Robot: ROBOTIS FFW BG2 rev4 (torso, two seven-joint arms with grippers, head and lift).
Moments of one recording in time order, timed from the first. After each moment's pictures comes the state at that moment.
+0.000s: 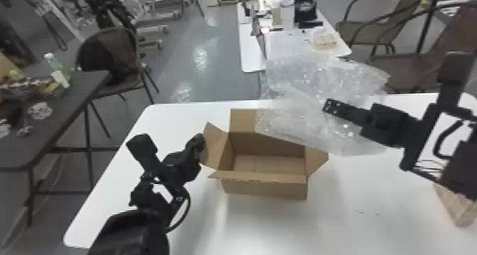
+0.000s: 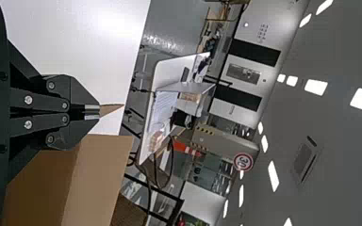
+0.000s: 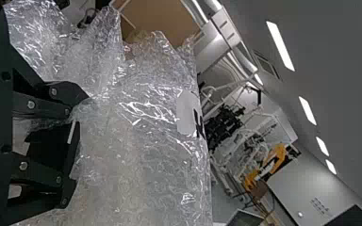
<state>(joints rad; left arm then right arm) 0.07 0.08 0.22 -1.66 0.38 0.22 -0.30 -0.17 -0.01 -0.01 -1.95 -0.81 1.05 0.33</state>
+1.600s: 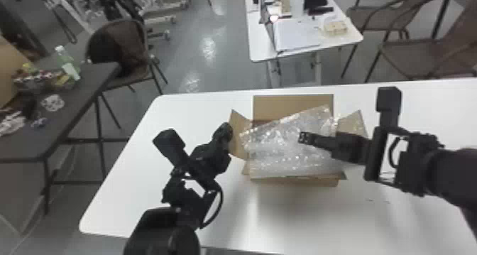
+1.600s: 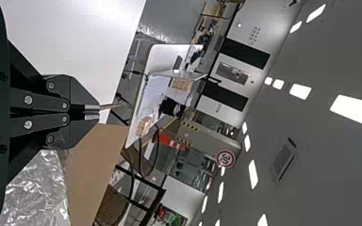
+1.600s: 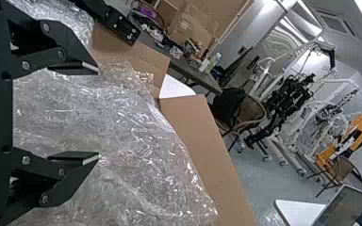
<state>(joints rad) 0.14 0.13 0.04 -1.71 0.52 0.08 -0.15 -0.29 0.00 0.14 -1.50 -0.65 0.96 0.37</state>
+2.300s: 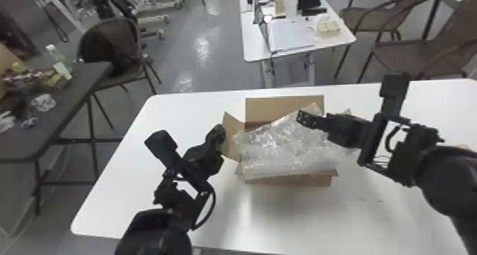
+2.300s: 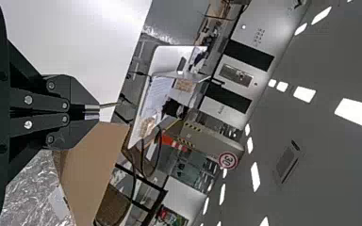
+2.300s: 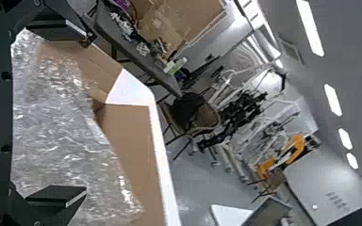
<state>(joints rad) 0.14 0.13 0.05 -1.71 0.54 0.10 -0.14 -0.25 0.00 0.17 -1.57 -0.56 0.70 0.43</state>
